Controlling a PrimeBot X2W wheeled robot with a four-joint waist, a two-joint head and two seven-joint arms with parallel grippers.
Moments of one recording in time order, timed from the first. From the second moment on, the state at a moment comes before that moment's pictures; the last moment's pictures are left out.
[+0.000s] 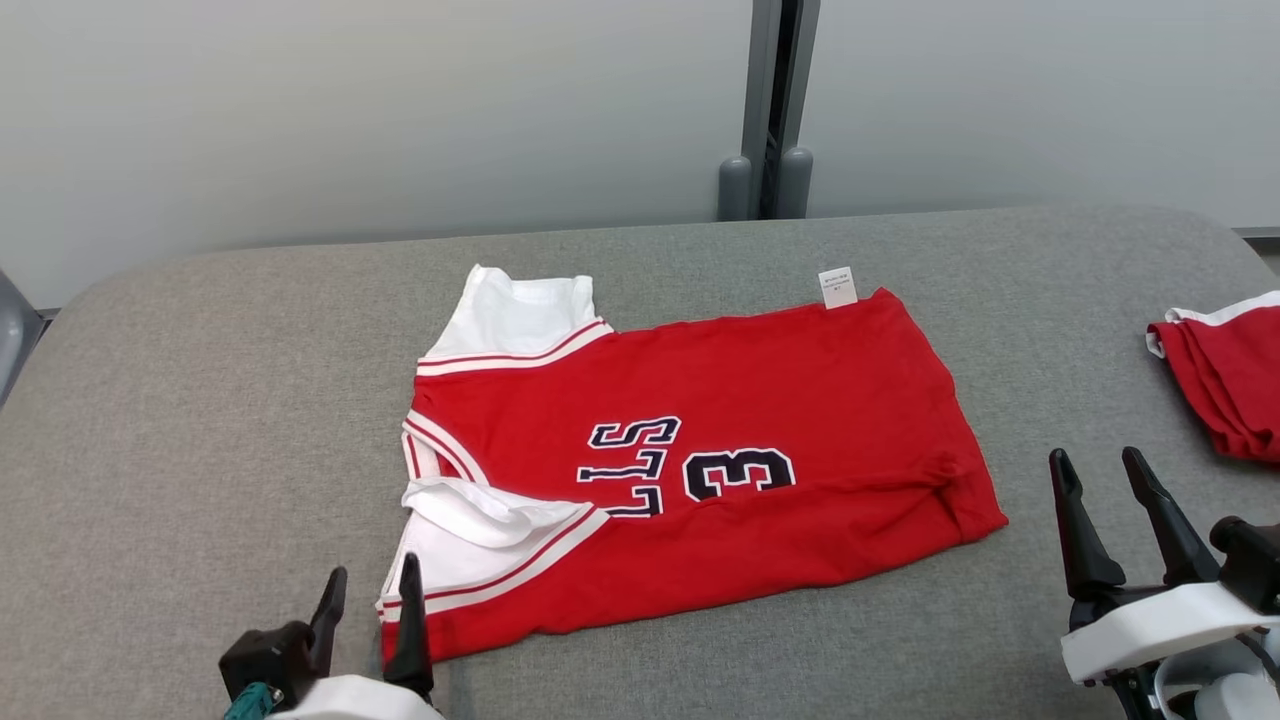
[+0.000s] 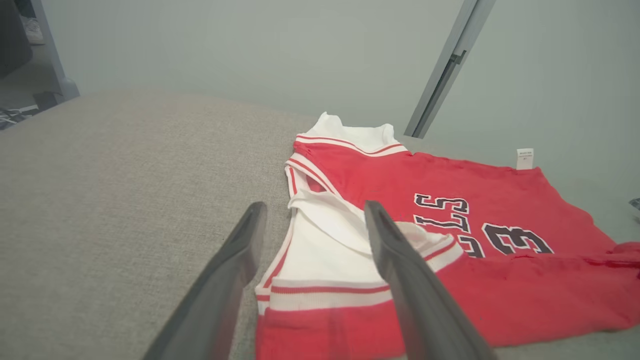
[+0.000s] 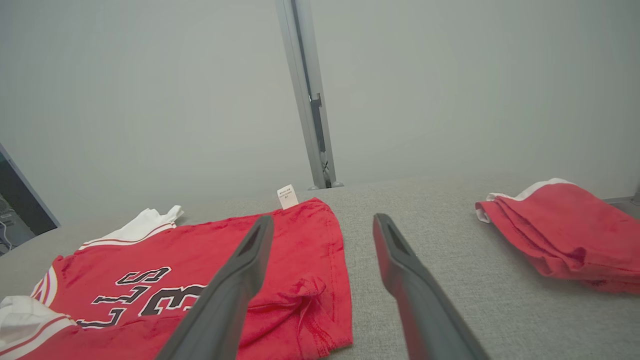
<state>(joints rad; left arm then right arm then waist) -0.02 0.13 -0.27 0.32 -0.52 0.17 -0.26 -0.13 -0.21 0.09 0.35 0.42 0.13 -0.26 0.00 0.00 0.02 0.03</state>
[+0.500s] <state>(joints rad) -0.10 0.08 -0.23 0.71 -0.58 0.15 -0.24 -0.12 -0.19 0.08 0.34 0.40 0.13 -0.26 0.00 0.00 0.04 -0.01</state>
